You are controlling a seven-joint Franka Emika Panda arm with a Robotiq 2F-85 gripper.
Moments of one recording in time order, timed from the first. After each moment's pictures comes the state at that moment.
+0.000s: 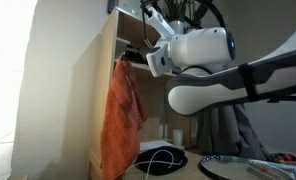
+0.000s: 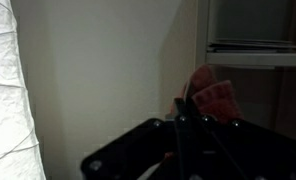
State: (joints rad) arm 0.58 1.50 -1.31 -0.77 0.78 3.45 -2.61
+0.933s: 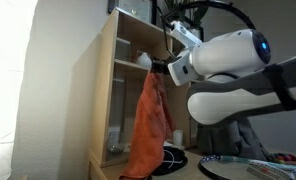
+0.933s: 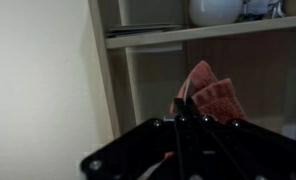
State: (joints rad) arm 0.93 1.50 -1.37 -1.40 1.02 3.45 -2.61
